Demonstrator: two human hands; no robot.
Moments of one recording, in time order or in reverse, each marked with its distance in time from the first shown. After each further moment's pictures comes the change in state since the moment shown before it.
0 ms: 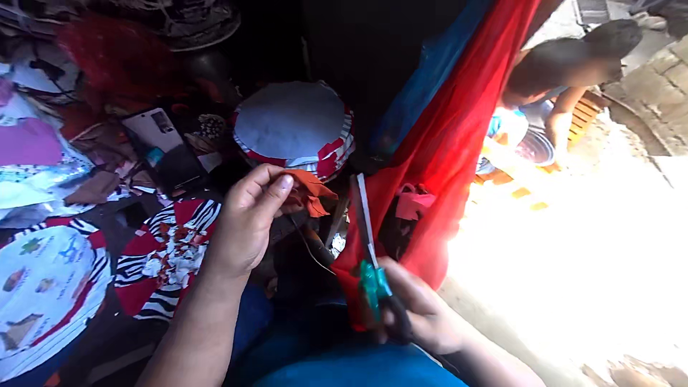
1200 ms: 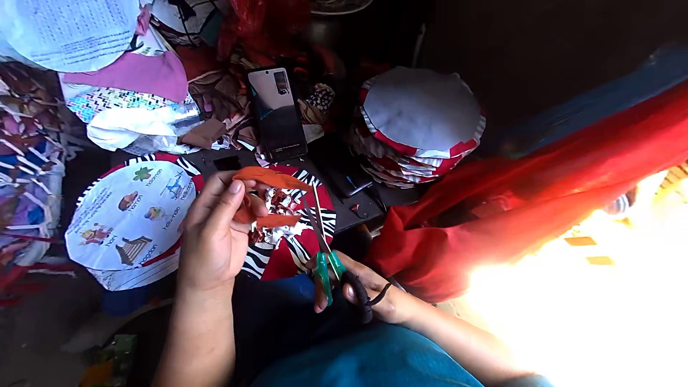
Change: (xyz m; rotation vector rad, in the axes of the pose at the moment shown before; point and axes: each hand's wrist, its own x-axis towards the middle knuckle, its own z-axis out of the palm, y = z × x) left_hand -0.082 -0.005 -0.151 -0.131 0.395 0.100; right_hand 0.111 0.085 0.108 0.320 -0.332 0.146
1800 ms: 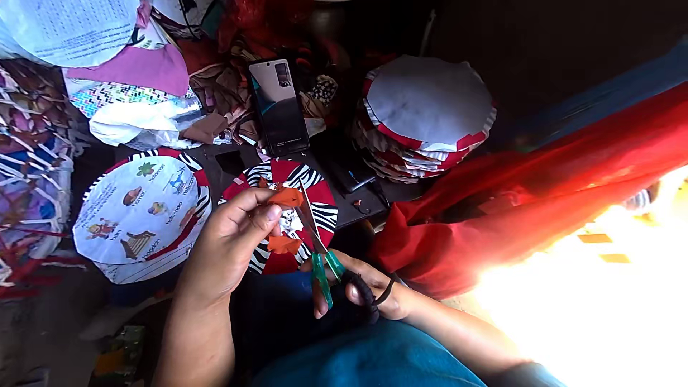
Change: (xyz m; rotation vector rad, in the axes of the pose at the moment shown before) left_hand -0.015 0.006 -0.001 0.264 -0.199 -0.072; right_hand 0.006 -0.001 0.000 0.139 -0.096 -0.027
